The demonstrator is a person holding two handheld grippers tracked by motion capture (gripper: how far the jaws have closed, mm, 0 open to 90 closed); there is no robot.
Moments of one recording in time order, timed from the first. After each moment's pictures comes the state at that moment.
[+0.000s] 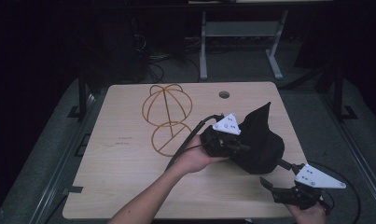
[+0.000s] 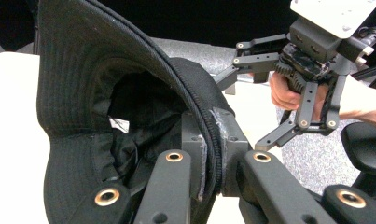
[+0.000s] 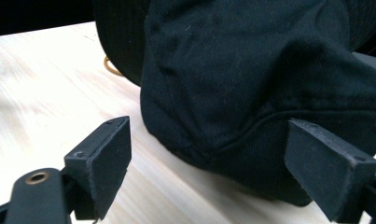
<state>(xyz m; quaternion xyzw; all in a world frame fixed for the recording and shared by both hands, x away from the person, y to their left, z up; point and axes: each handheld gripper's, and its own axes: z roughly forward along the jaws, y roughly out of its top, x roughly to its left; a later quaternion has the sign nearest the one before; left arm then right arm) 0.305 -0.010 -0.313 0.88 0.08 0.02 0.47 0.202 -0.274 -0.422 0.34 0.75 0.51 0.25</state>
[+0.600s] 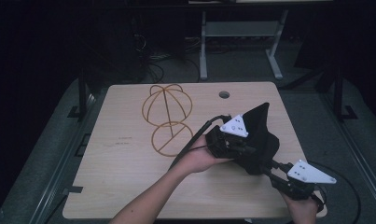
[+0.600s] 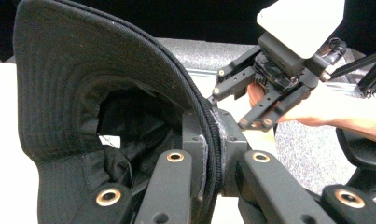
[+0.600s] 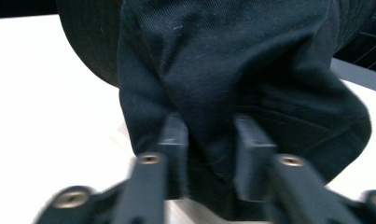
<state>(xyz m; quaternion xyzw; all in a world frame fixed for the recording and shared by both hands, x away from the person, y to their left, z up) 0.298 -0.022 -0.306 0.88 0.05 0.03 0.46 0.217 -0.267 -0.428 0.33 0.76 0.50 0.28</state>
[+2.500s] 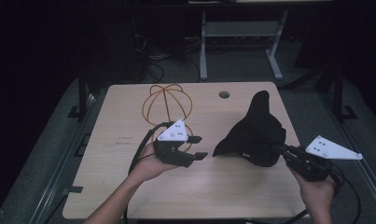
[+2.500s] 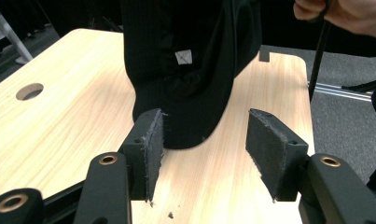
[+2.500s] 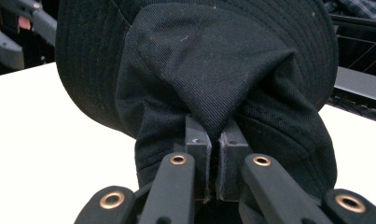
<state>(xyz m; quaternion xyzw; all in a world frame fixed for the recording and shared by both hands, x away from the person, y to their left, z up) 0.294 0.104 -0.332 0.86 0.12 0.08 0.48 0.235 -0.281 -0.355 0.35 0.74 0.52 0.26</state>
